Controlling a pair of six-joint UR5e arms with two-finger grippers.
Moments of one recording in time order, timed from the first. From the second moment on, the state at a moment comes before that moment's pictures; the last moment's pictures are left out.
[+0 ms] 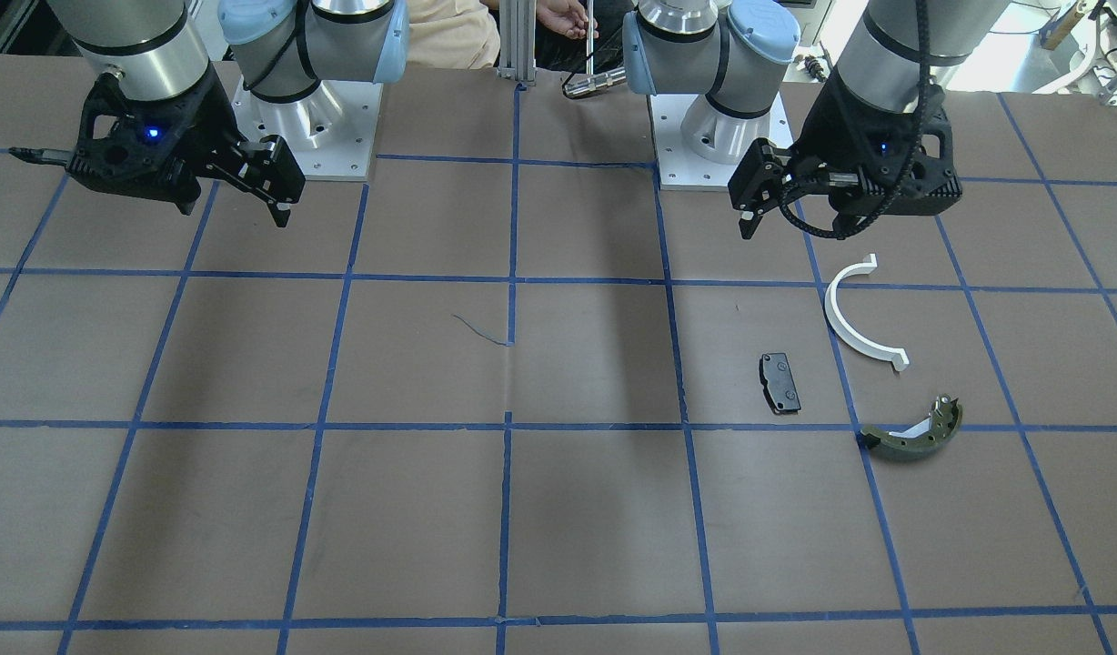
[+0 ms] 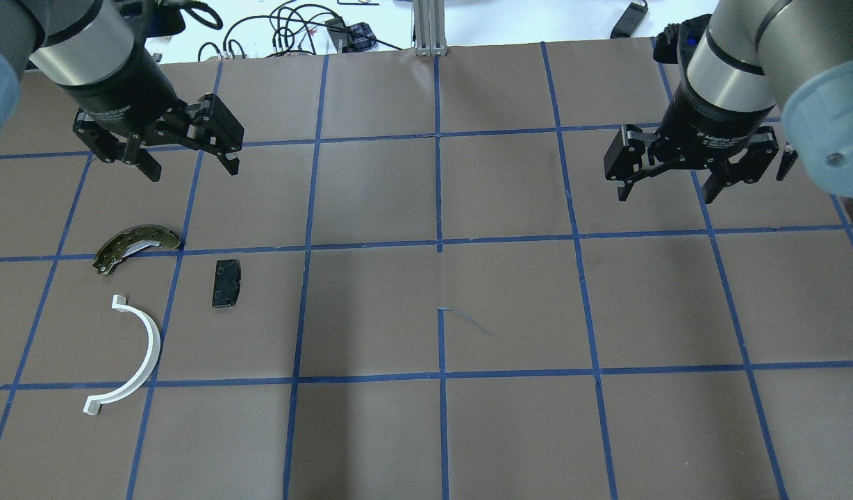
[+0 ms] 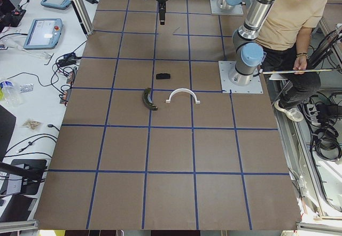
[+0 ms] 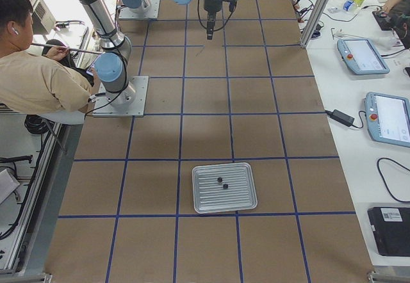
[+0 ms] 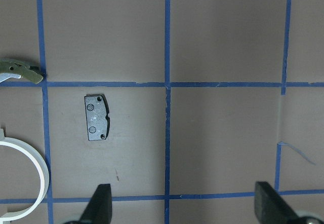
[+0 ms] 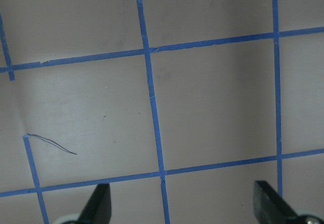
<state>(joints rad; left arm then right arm) -1.51 -1.55 -1.55 -1.61 1.56 0.03 1.54 -1.65 1.69 -1.59 -1.61 0.08</state>
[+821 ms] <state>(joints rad) -1.52 -1.54 -1.57 -1.60 1.56 0.03 1.54 -1.65 1.70 -1.58 -1.61 0.10</state>
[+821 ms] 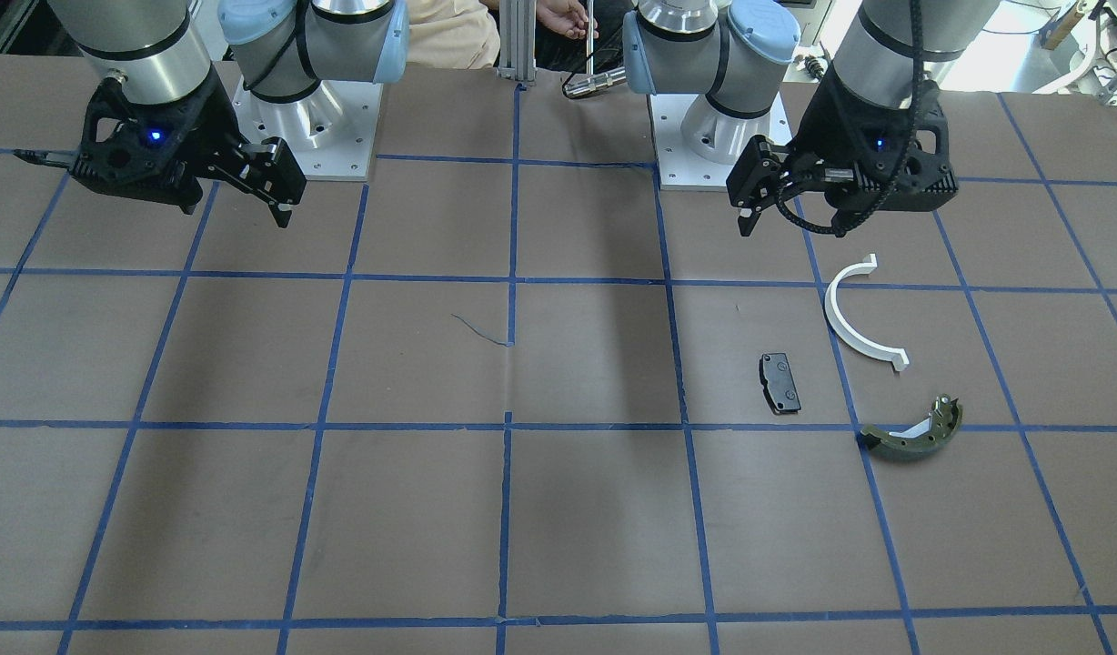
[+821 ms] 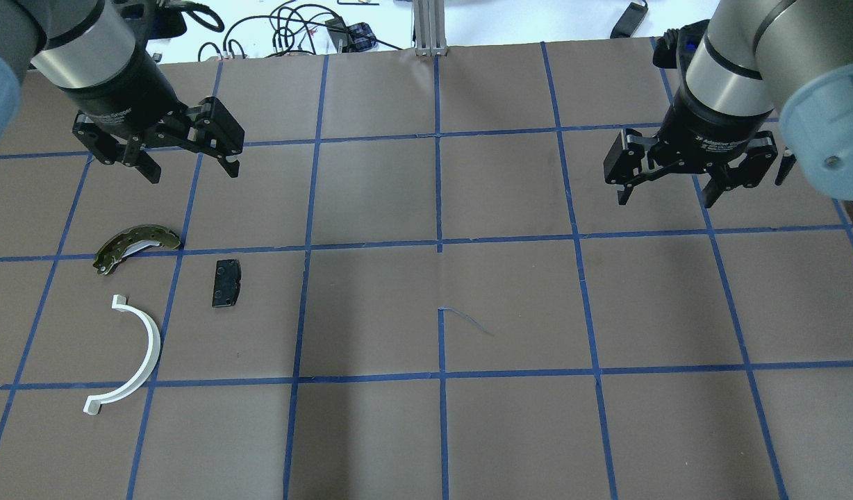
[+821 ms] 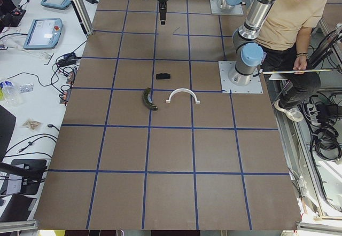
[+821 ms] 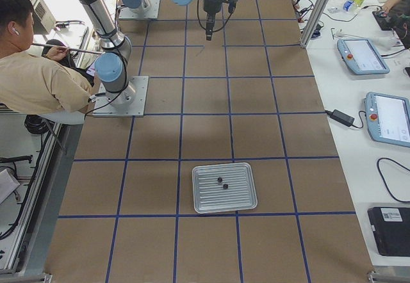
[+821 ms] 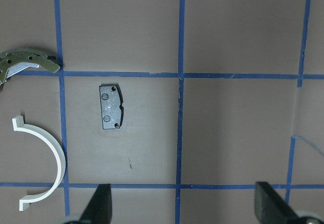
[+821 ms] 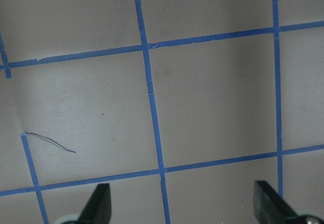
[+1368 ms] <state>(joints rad) -1.52 -1.54 -1.57 -1.60 1.56 0.04 1.53 -1.65 1.70 -1.56 -1.62 0.08</state>
